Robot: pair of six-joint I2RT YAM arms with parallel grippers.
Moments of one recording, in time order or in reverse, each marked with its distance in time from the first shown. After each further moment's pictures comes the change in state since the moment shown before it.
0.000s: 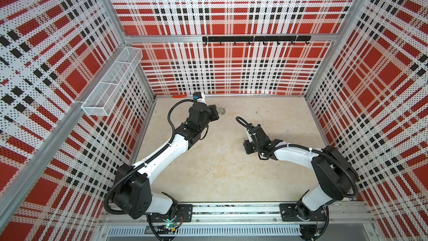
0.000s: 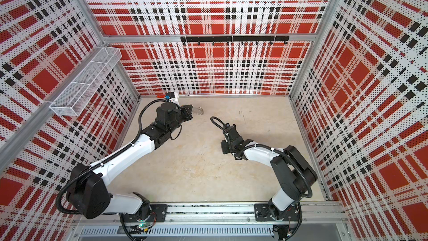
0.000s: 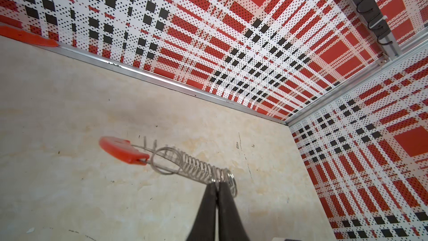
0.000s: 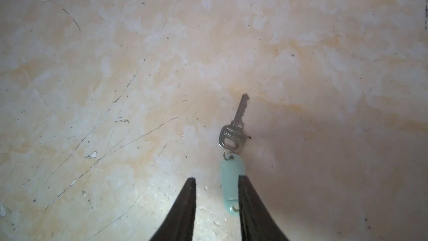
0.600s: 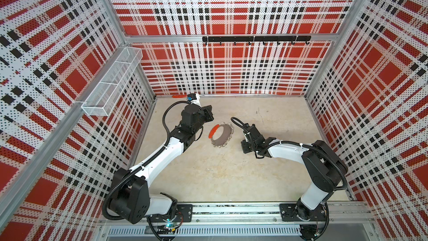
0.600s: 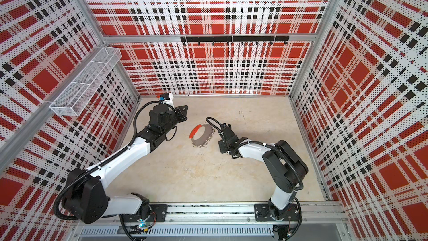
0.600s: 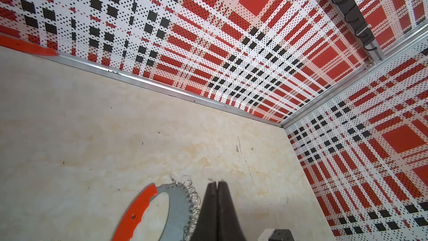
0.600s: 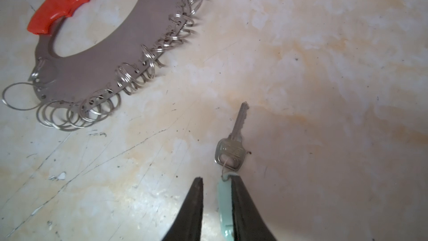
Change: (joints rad) left arm 0.081 -0.049 -0.093 0.095 0.111 0.045; right arm 0.024 0.072 0.061 -0.018 0.063 -0.002
